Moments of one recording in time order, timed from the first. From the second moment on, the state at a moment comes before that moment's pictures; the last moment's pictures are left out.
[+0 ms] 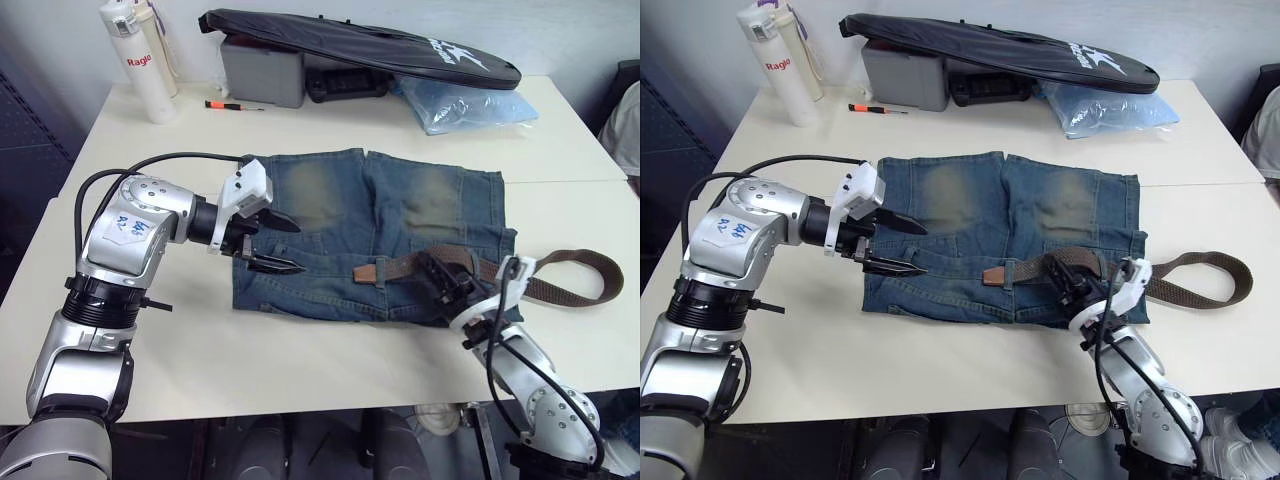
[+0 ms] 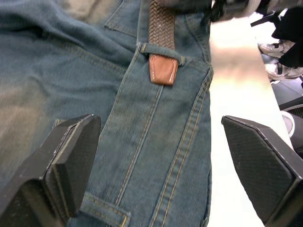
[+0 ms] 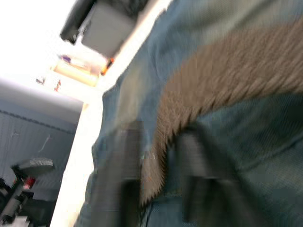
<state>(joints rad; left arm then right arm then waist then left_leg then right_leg) -0.84 0.69 -0.17 0.01 -0.29 0.74 -1.26 -0.02 -0.19 -0.26 -0.43 1.32 0.71 -0.08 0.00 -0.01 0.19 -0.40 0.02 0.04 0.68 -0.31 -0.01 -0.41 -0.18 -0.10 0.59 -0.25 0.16</state>
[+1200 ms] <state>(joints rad) -0.85 0.66 -0.22 0.04 -0.31 0.69 -1.24 -0.02 -1.23 0.01 -0.61 0.62 0.74 0.55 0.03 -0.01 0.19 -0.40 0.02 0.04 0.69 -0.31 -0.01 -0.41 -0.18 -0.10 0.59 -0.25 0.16</state>
